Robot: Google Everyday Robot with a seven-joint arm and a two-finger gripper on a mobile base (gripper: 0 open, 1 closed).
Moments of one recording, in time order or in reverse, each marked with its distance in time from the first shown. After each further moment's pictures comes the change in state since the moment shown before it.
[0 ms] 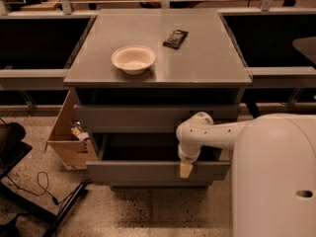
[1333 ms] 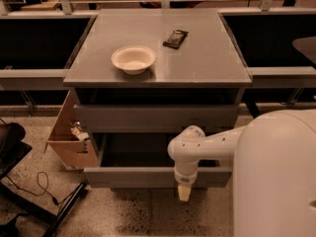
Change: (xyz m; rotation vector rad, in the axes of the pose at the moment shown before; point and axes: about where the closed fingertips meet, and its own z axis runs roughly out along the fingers) arm 0.004 0.109 -0.001 -0.190 0.114 0.037
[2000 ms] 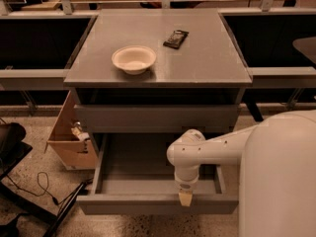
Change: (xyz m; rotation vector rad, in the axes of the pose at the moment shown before) arm 0.008 0.030 -0.009 -0.037 0.035 0.006
